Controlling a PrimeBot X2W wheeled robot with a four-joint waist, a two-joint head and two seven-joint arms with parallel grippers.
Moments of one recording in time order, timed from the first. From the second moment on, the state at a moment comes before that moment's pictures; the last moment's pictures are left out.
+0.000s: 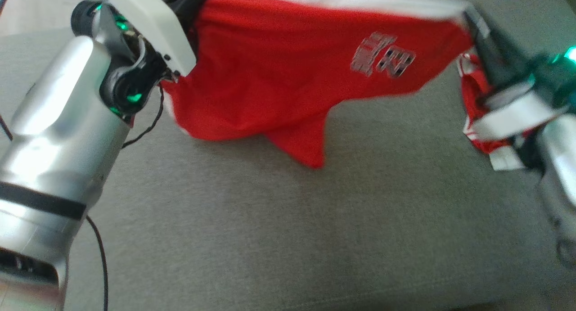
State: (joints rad) left arm -1.02 0.32 -0.72 0.55 -0.97 -0.12 0.14; right arm -0.61 -0.44 0.38 0.33 0.16 0.13 -0.24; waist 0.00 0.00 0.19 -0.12
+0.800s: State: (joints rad) left arm -0.70 0.50 -0.67 0.08 -0.99 -0.01 -0.04; right arm -0.65 -0.55 0.39 0.16 0.18 0.13 -0.12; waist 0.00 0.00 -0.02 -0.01
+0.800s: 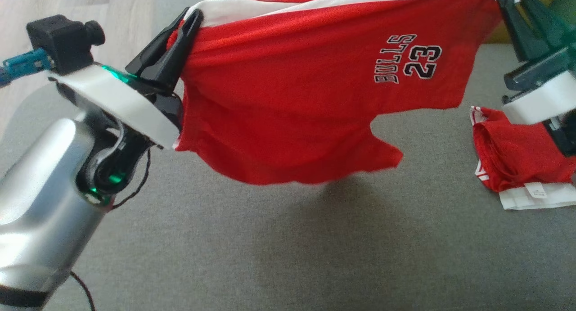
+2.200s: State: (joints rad) left arm -1.08 0.31 -0.76 0.53 -0.63 -0.12 -0.26; right arm -1.15 -0.40 0.76 0.75 0.17 0.13 -0.26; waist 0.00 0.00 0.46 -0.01
